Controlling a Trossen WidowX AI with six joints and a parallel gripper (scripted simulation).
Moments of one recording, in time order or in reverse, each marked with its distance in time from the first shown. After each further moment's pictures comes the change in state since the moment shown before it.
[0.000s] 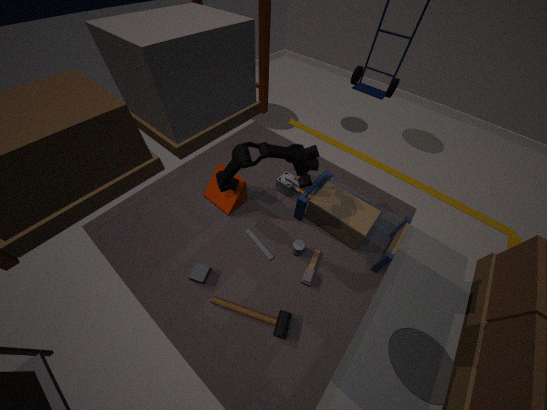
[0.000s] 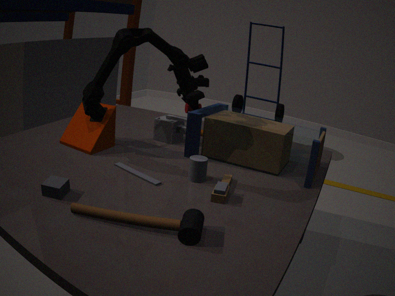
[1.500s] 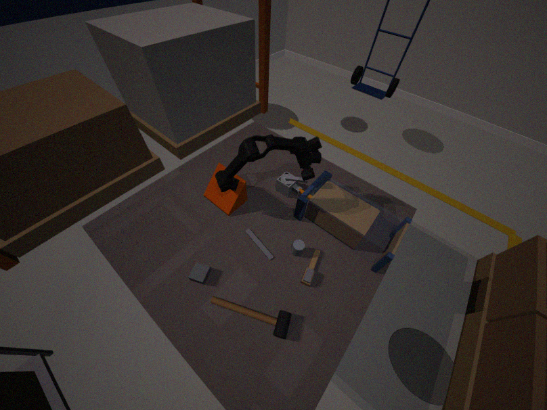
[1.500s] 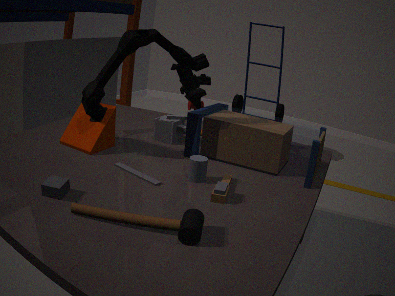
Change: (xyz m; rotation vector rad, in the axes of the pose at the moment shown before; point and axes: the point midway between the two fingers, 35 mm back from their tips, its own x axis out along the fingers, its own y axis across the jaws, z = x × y) arm 0.008 0.051 0.024 0.015 -0.012 -0.006
